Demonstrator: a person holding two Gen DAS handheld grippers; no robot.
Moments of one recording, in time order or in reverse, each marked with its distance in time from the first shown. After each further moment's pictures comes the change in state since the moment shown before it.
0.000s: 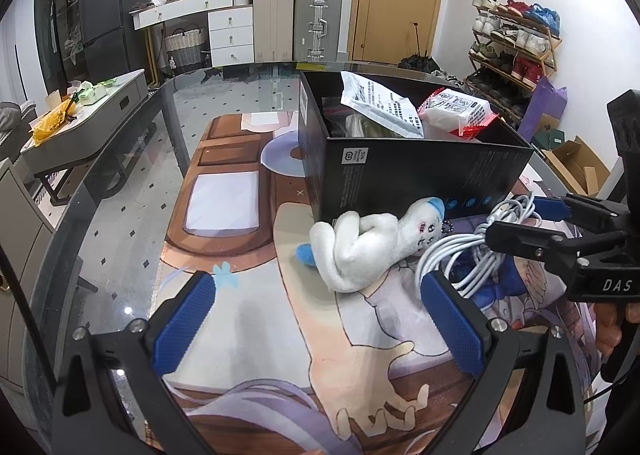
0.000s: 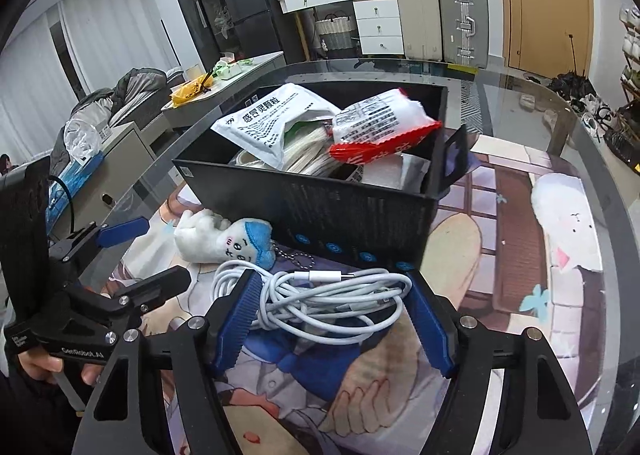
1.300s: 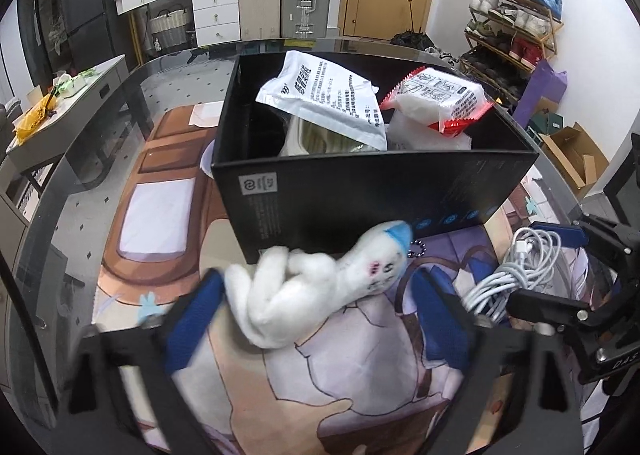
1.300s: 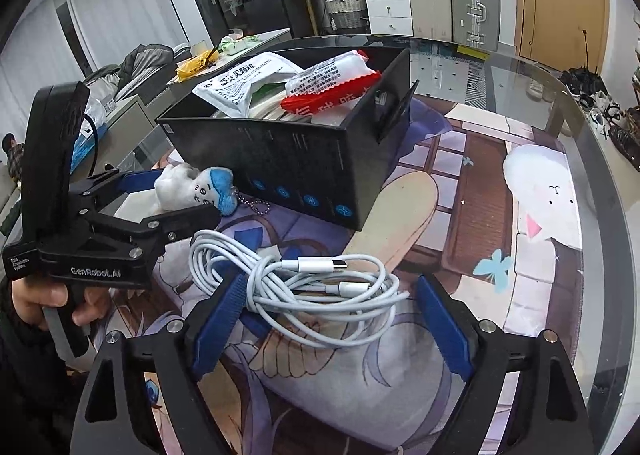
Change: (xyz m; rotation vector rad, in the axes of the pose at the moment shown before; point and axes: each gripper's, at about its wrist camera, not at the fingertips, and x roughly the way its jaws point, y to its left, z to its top) left arm 0.034 -0.037 0.025 0.023 0.113 -0.021; right arm -0.008 -0.038 -0.025 -0.044 0.086 0.022
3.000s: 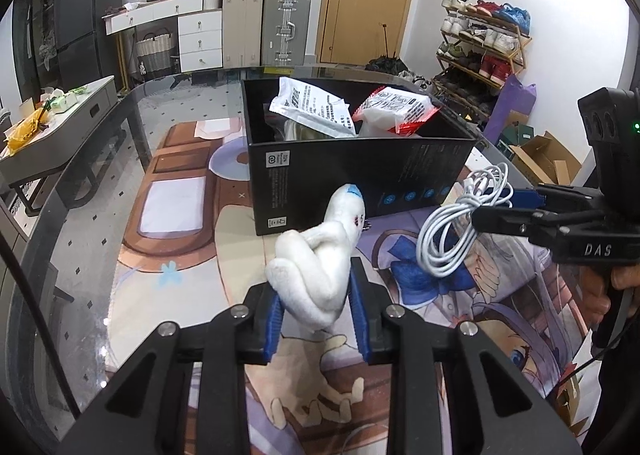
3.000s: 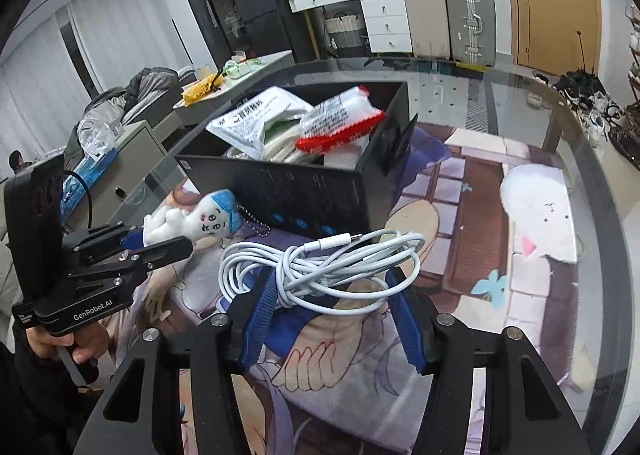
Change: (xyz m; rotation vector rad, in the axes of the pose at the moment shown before) left arm -0.051 0.011 -0.035 0.018 -0.129 -0.093; right arm -0.028 0.001 0.011 0.029 -0.093 0.029
